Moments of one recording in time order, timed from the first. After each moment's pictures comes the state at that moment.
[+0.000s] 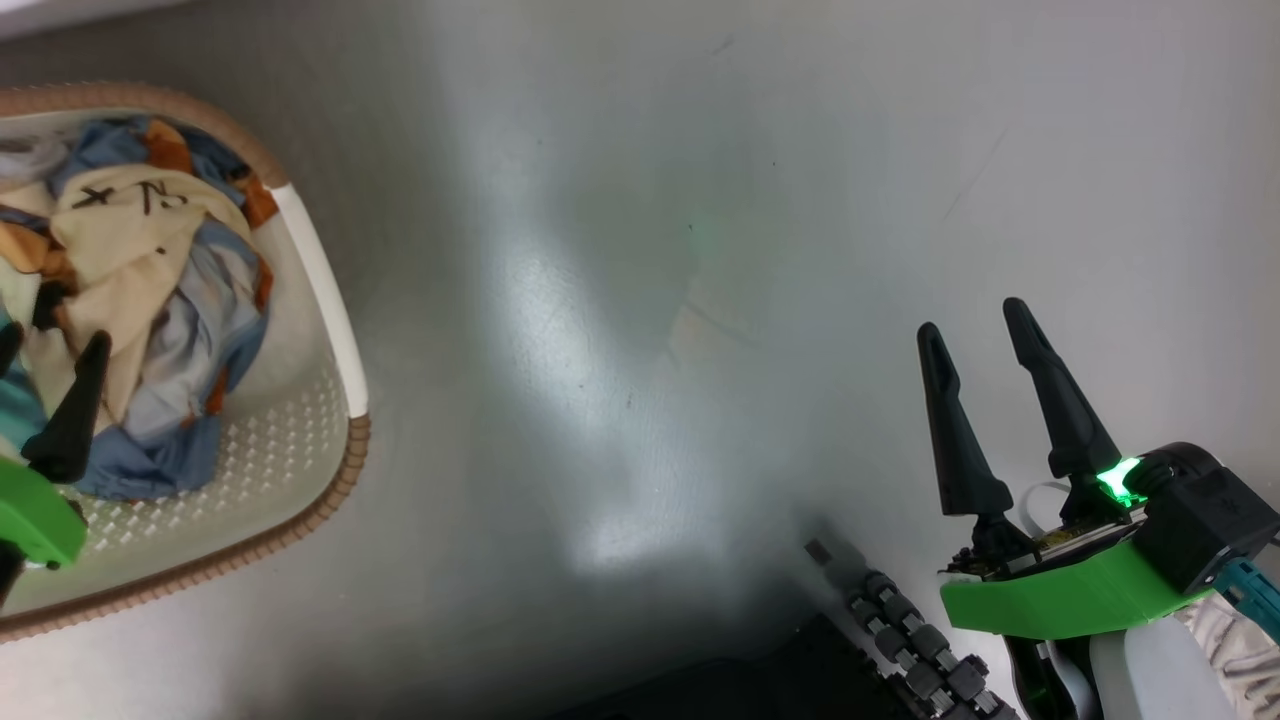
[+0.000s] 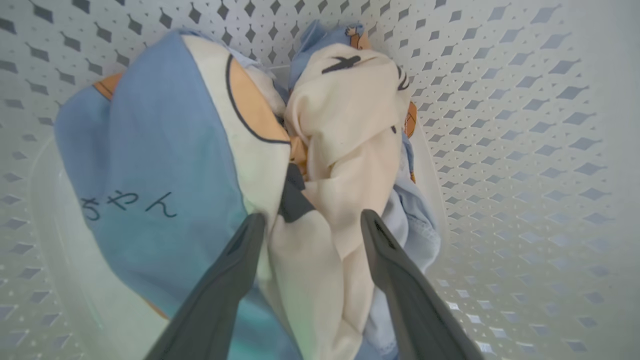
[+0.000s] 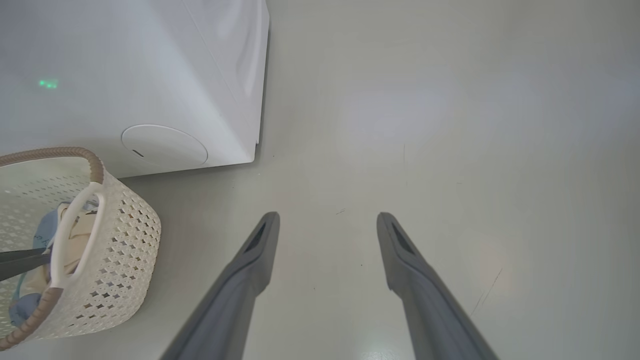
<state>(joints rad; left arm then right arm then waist) -0.71 0.76 -0.85 0.59 -1.01 -0.13 -0.26 -0.16 -0.05 0.08 -0.14 0.24 0.12 -0.26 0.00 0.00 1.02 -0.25</state>
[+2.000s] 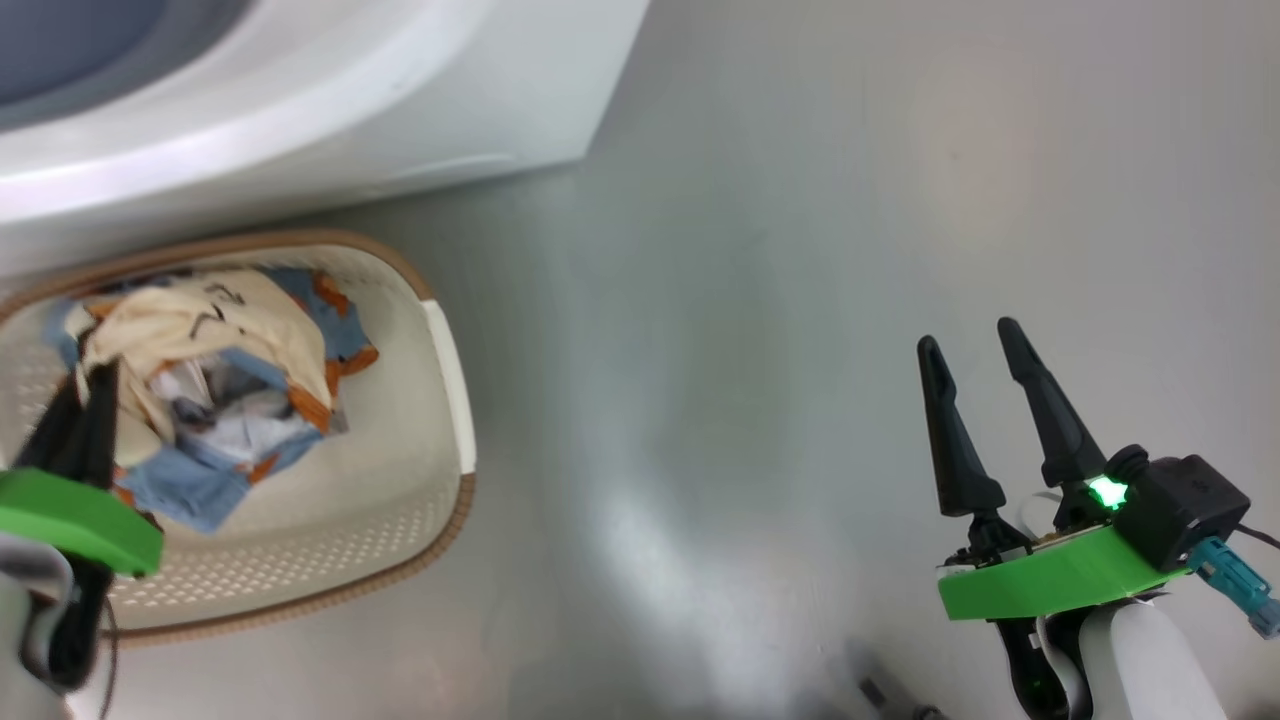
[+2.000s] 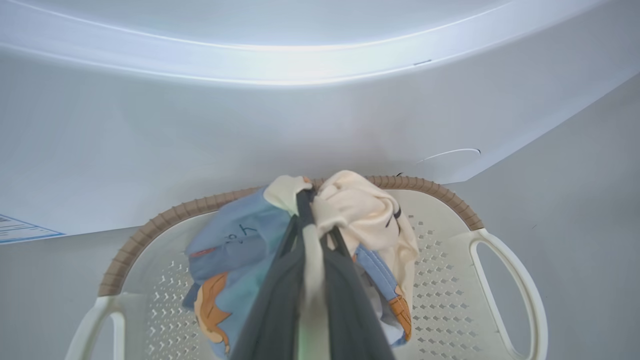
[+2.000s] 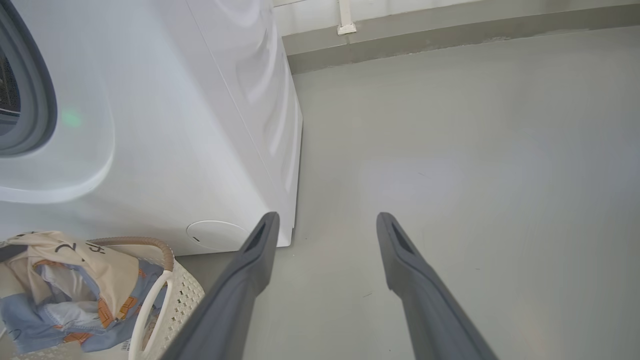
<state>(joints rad) -0.56 0.52 -0.42 0.61 -0.75 -0.13 -0.25 -0.19 -0.04 0.05 -0.02 0.25 0.12 -0.26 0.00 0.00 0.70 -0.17</state>
